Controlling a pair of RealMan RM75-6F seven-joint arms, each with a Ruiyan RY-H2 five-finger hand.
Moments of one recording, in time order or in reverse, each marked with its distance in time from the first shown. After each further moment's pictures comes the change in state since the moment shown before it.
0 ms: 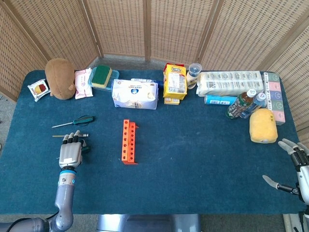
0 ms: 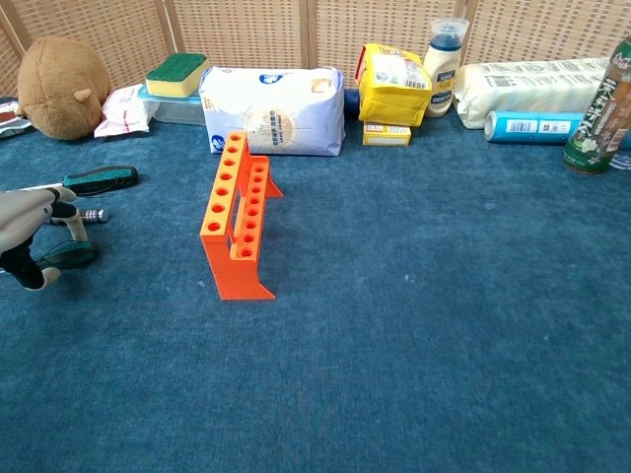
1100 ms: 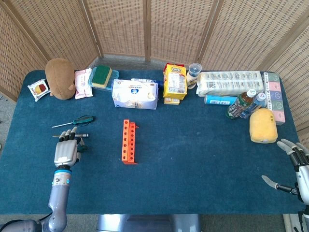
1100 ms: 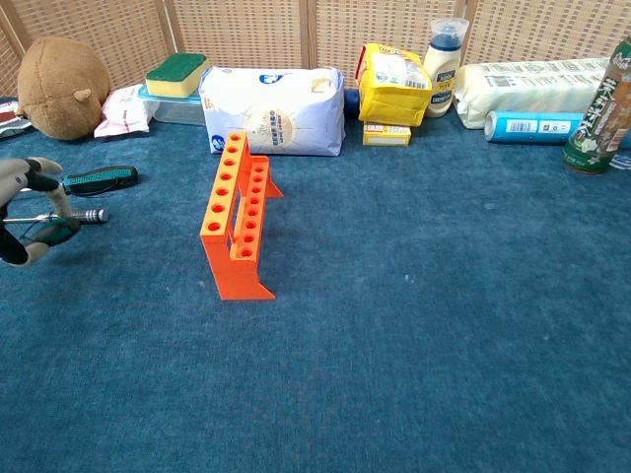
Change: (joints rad) left arm 0.023 0.103 -0.003 -0.110 0.069 0.015 -0.123; right arm 0.002 -0.004 -0.002 -0.001 0.000 -0.006 -0.009
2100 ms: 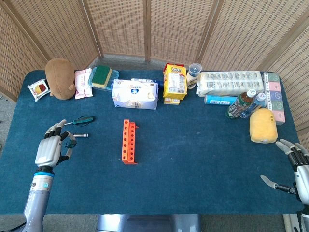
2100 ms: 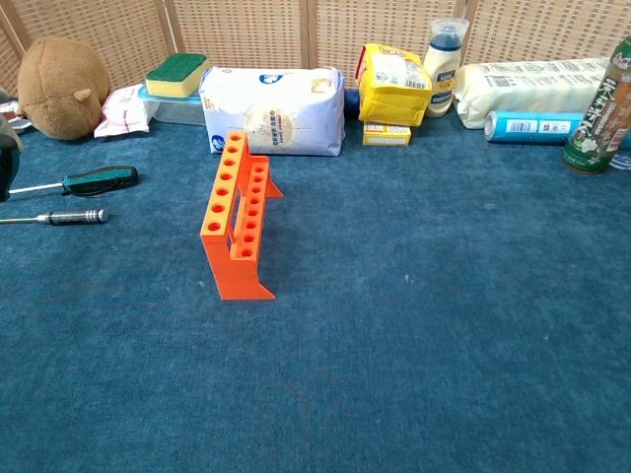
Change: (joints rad) left arm 0.081 0.278 -0.016 -0.319 0.127 0.024 -0.240; right arm 0.001 -0.006 0.000 -0.003 0.004 -0.004 -0.018
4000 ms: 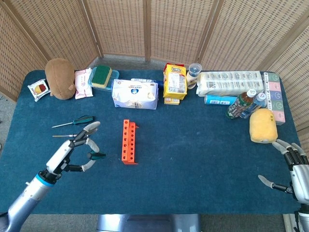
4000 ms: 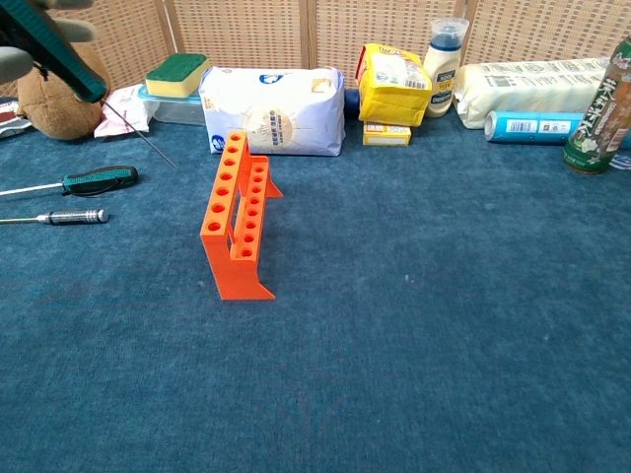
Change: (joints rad) left arm -0.118 0.163 0.184 0.167 0.724 -0.007 -1.343; right arm 0.009 -0.013 -0.002 -0.001 0.009 -0.025 -0.035
